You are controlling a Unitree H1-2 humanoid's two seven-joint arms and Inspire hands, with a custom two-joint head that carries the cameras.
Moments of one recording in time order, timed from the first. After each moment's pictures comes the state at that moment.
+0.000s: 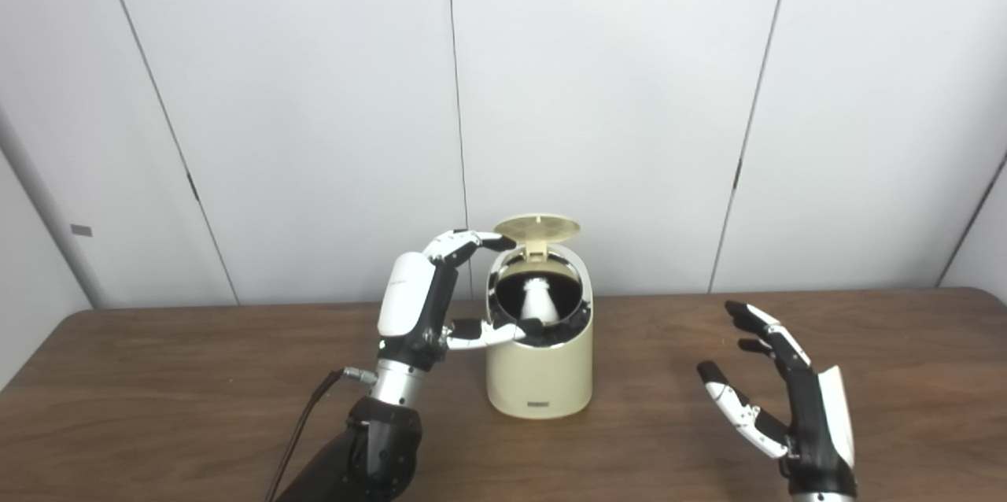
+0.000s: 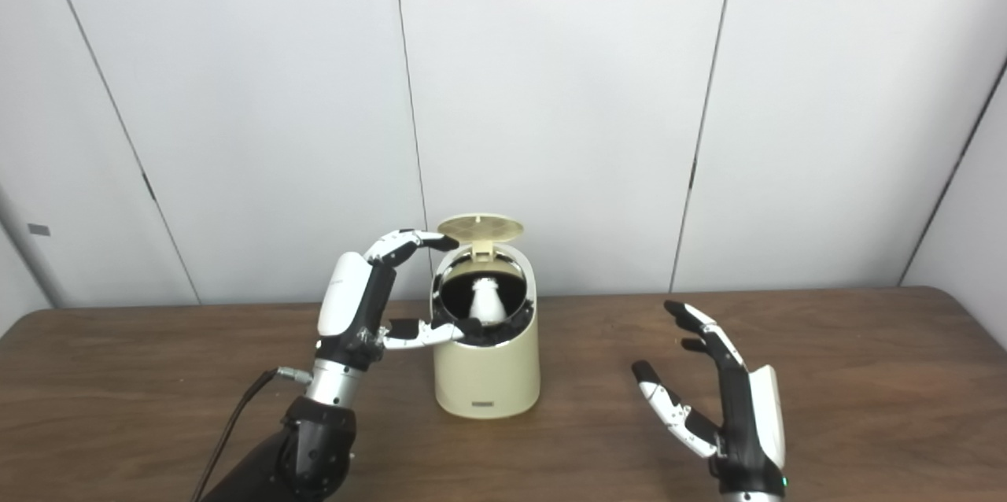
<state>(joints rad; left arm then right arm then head) -0.68 0.22 -0.48 0.60 0.47 -0.46 0.65 -0.19 -0.11 -0.05 0.11 -0.44 -0.36 -0.36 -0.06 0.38</state>
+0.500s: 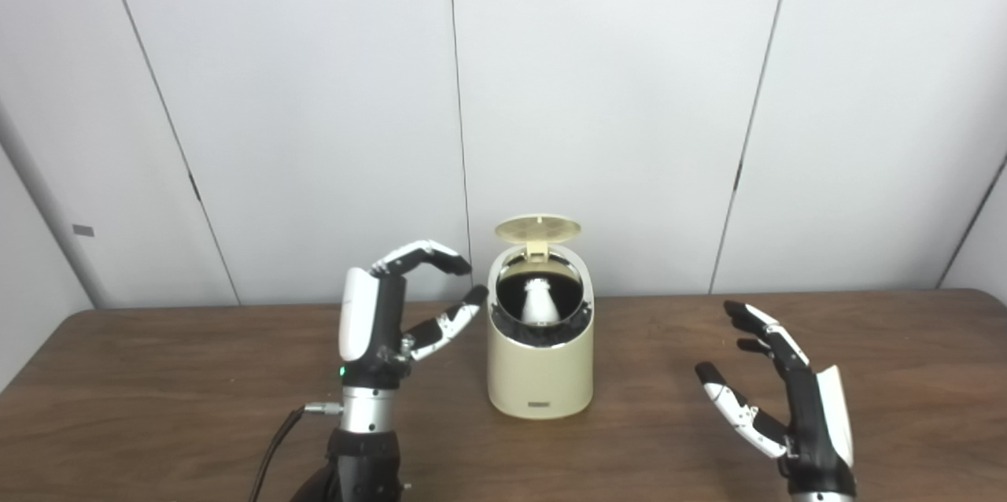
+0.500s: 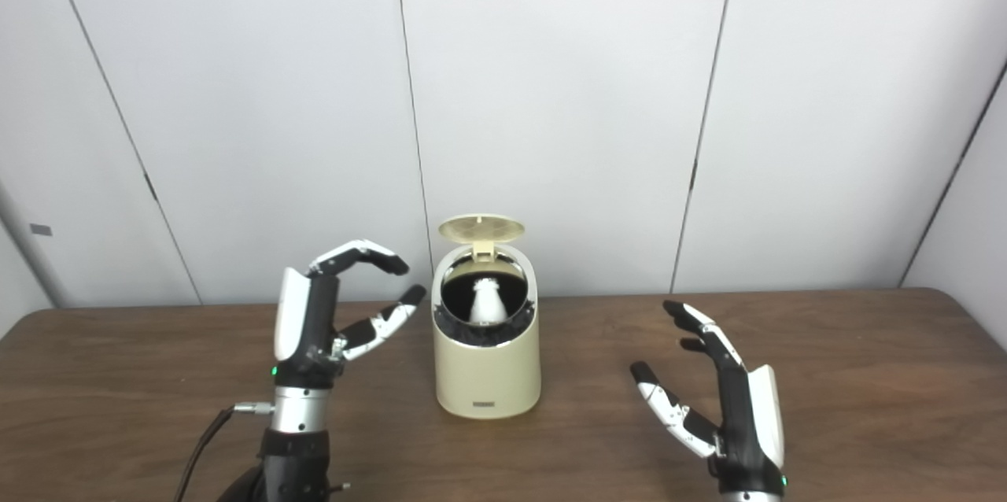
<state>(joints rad) -0.53 0.22 -0.37 0.32 0.32 -0.45 0.69 -0.19 -0.12 -0.05 0.11 -0.44 -0.36 -0.36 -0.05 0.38</state>
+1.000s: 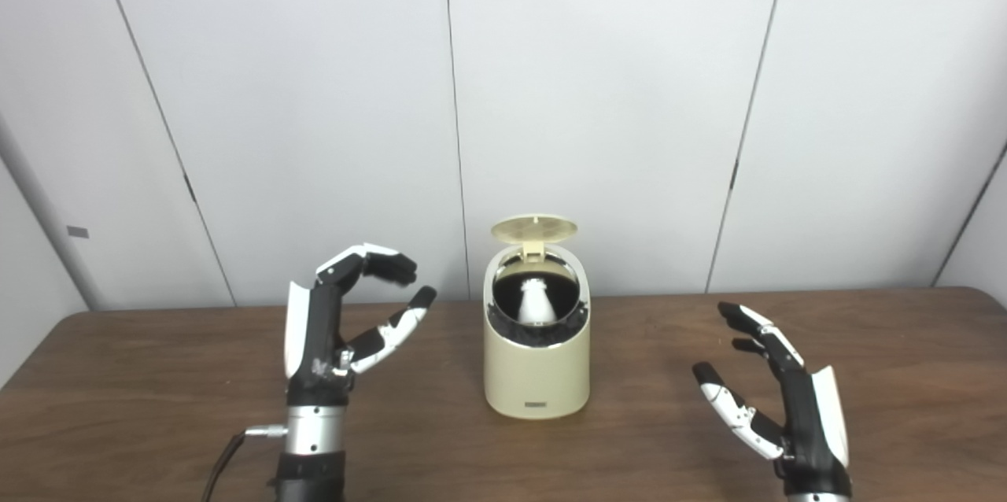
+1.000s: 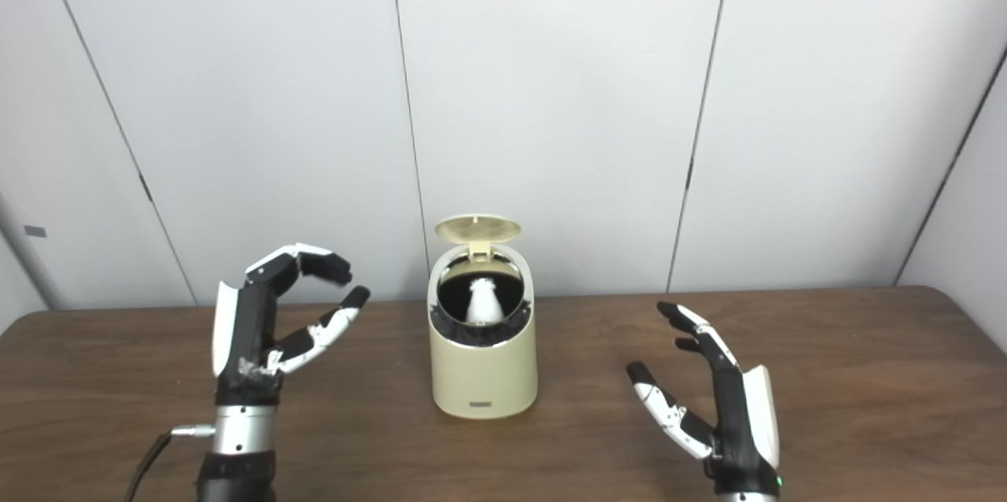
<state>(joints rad) -0.40 0.26 -0.22 0.16 0.19 -0.45 0.47 -0.19 -0.12 -0.04 0.11 -0.44 -0.37 -0.35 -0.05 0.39</state>
